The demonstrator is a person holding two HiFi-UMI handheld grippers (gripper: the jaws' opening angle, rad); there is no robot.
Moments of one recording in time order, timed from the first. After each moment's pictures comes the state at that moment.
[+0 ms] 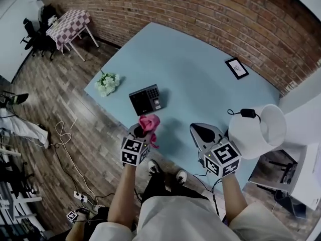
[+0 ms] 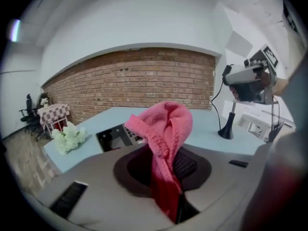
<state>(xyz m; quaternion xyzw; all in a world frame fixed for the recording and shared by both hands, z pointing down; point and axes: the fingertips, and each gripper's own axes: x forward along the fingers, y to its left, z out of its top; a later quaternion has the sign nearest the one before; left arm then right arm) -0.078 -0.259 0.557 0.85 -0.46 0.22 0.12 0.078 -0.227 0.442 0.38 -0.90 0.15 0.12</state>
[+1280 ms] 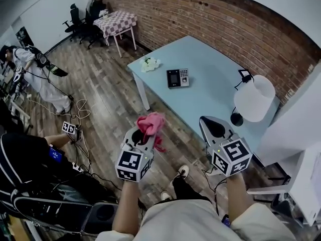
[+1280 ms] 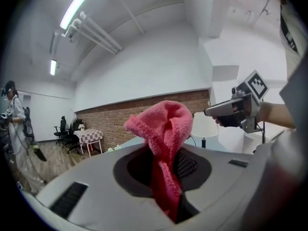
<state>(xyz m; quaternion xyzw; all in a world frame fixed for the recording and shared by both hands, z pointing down) -0.107 0.107 0.361 0.79 -0.60 0.10 0.00 0.046 0.064 0.324 0.33 -0.94 0.02 0.07</state>
